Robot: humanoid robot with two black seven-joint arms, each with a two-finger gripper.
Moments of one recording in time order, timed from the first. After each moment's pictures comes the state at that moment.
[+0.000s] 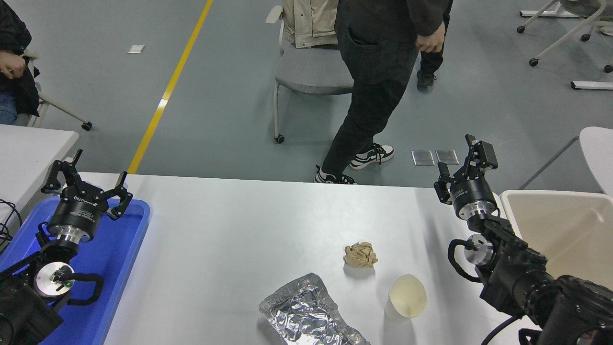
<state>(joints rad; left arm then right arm) -0.55 0.46 -0.62 -0.39 -0.23 -0.70 -0.58 0.81 0.00 0.48 0.06 0.01 0.22 0.69</state>
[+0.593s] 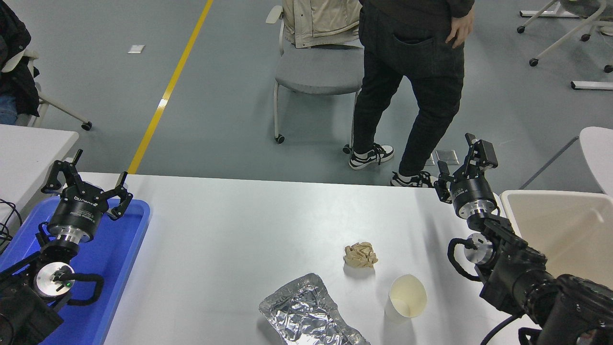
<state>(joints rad) -0.55 0.46 -0.62 -0.39 -0.23 -0.70 -0.58 0.81 0.00 0.49 0.06 0.01 0.22 0.69</state>
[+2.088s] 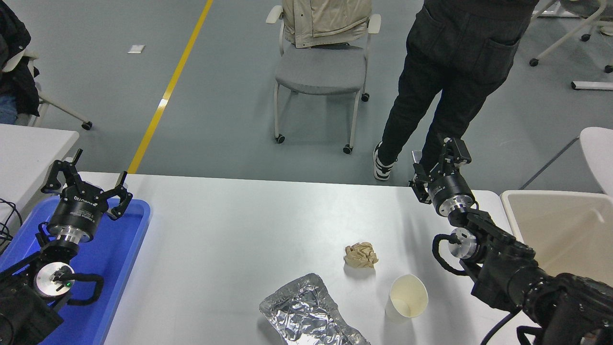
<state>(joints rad) -0.55 0.46 -0.62 -0.39 -0.23 -0.70 -0.58 0.80 -0.08 0.43 0.38 0.00 0.06 0.57</state>
